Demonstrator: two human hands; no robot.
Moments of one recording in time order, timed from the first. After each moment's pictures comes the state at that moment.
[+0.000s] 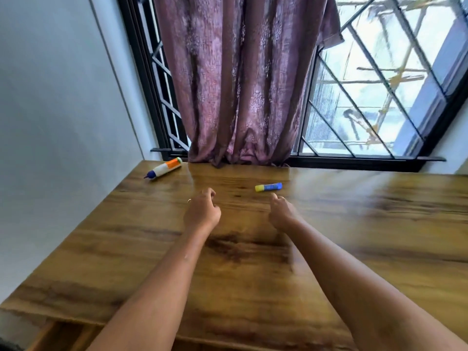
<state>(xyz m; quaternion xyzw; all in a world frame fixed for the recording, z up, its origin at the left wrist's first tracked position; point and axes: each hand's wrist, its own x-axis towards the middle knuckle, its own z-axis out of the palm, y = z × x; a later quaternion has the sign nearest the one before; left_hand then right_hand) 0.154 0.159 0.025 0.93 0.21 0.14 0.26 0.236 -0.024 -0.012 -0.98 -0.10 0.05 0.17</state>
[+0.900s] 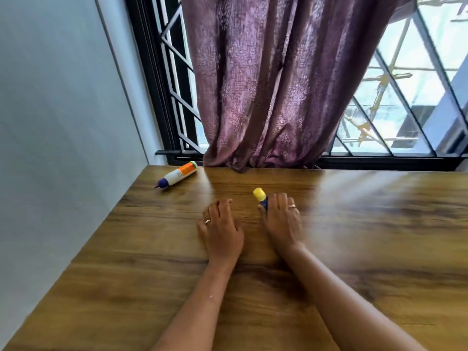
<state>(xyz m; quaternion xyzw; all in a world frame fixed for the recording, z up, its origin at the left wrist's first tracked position) 0.203 0.233 -0.064 0.93 0.13 0.28 0.21 0.248 0.103 -0.054 -0.94 -0.15 -0.25 0.16</state>
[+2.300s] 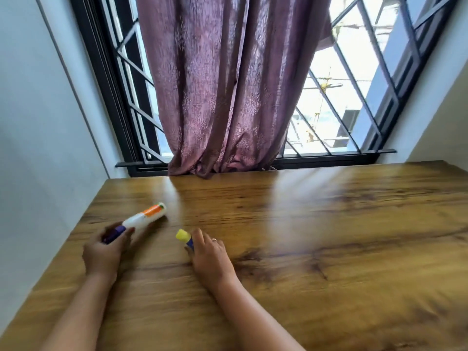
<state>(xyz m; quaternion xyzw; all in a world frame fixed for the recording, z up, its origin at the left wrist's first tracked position) 0.166 0.399 -0.057 0.69 0.23 0.27 0.63 0.161 0.183 -0.065 -0.94 -0.22 -0.13 0.24</state>
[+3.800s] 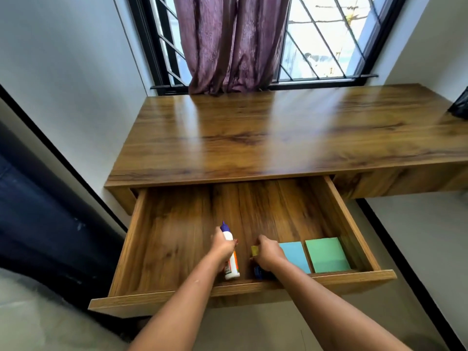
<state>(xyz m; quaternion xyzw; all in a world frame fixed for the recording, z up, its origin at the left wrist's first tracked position) -0.219 0.181 -0.108 0.77 0.27 -0.18 0.55 -0.231 0.048 -0.104 -0.93 0.08 0.23 0.27</state>
